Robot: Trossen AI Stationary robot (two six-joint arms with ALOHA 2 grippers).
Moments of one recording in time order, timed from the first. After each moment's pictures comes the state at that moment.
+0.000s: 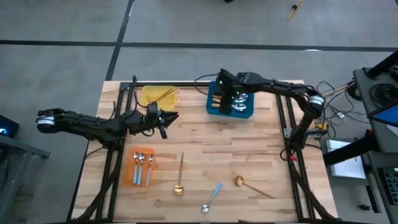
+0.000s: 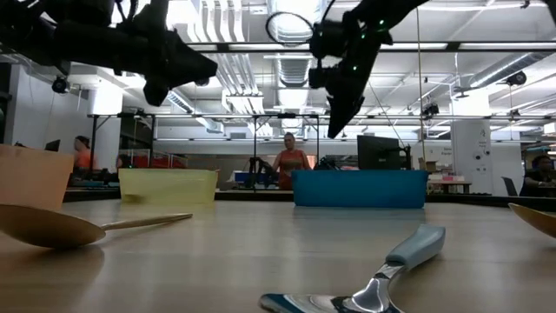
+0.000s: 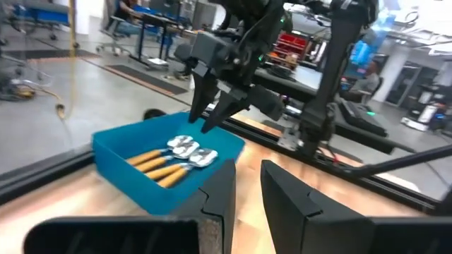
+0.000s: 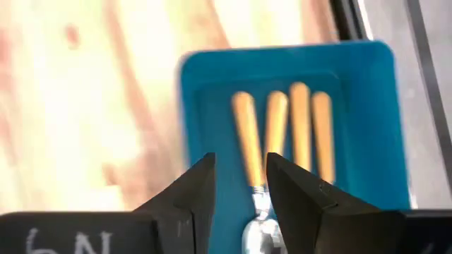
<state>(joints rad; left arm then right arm) 0.08 0.99 0.31 0.66 -0.27 -0.29 -0.47 1.75 1.48 -0.86 0.00 -0.24</state>
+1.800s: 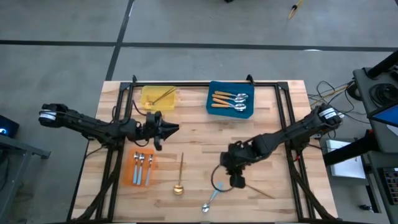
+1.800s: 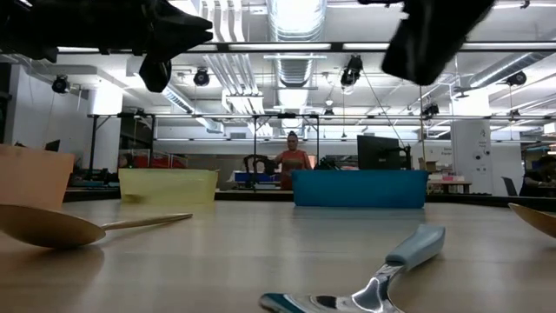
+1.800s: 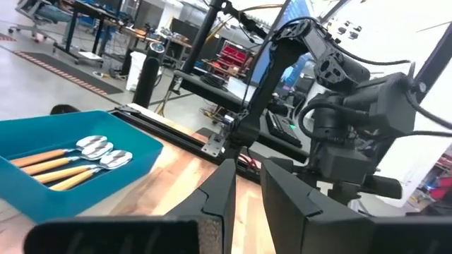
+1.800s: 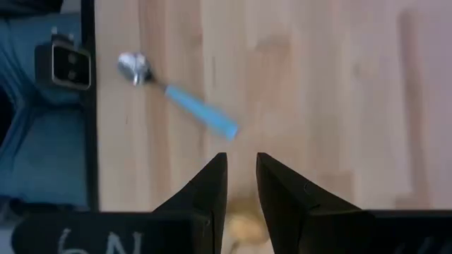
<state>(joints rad) -0.12 1.00 0.31 0.78 -0.28 -0.41 0.36 1.60 1.21 -0.65 -0.13 0.49</state>
